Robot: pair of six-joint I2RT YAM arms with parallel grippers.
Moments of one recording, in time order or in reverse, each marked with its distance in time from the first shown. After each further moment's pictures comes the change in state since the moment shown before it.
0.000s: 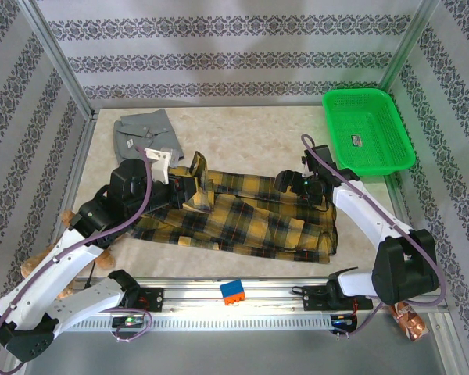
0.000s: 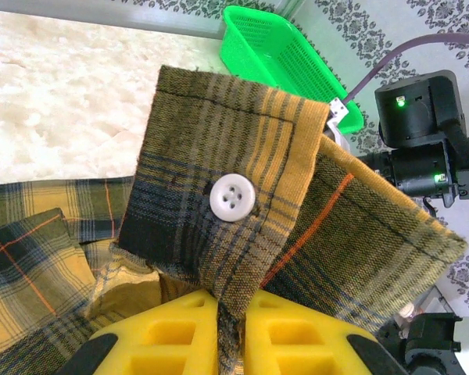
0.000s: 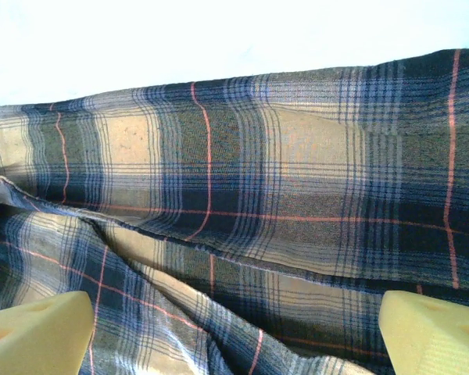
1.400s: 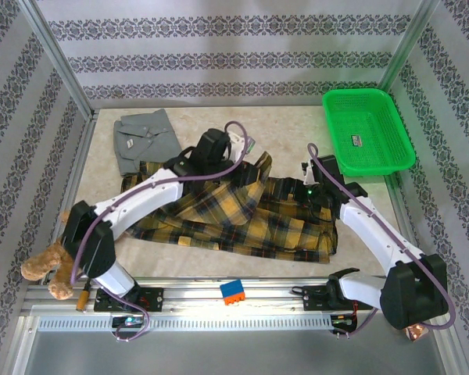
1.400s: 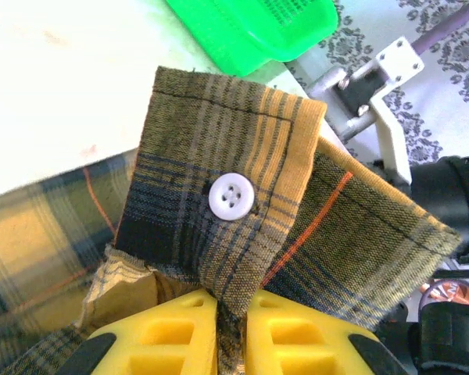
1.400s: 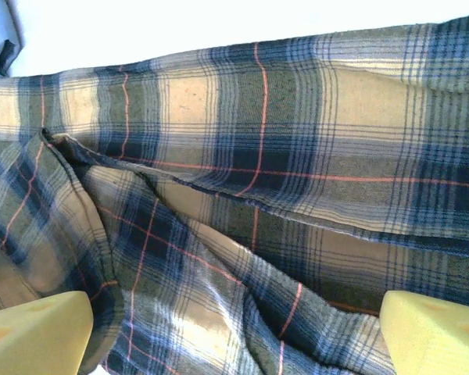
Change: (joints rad) left arm -0.054 0.760 0.307 0.270 0.287 0.127; right arm 0.000 -0.163 -0.119 0.045 -0.112 -0.015
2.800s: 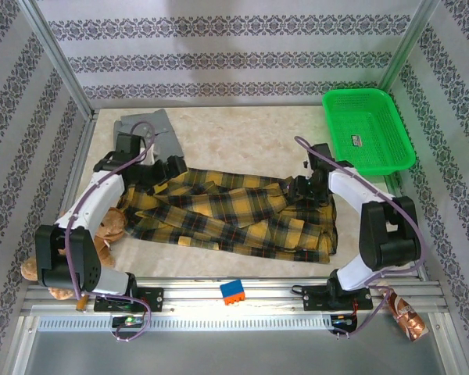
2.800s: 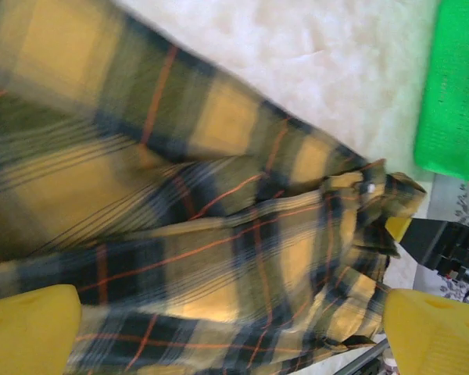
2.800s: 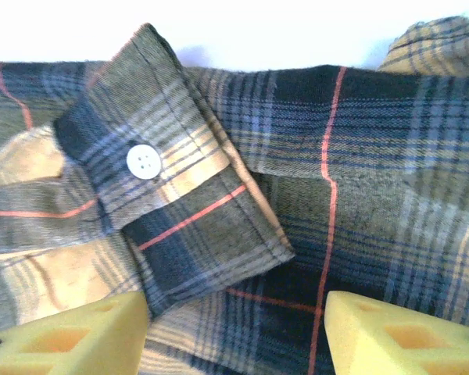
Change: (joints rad) left arm 0.634 -0.242 -0.330 -0.328 0.138 -0.167; right arm -0.111 0.410 0.162 -0.066 0.188 -0.223
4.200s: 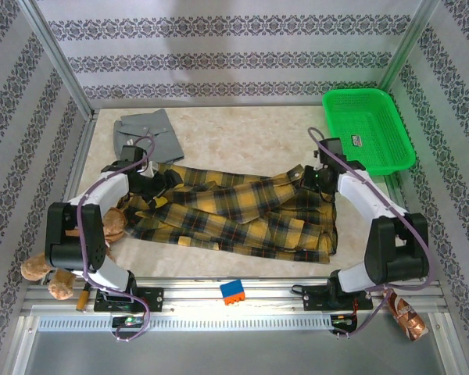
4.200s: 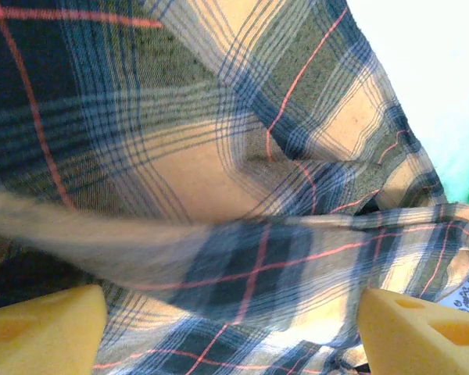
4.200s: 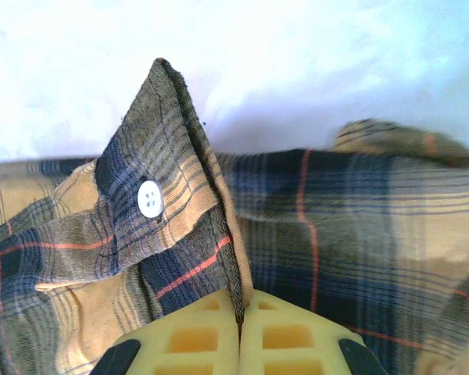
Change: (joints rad) left arm 0.039 0.163 -0.075 0.068 -0.004 -0.095; right arm -0.063 -0.141 0.009 0.043 -0.005 0.090
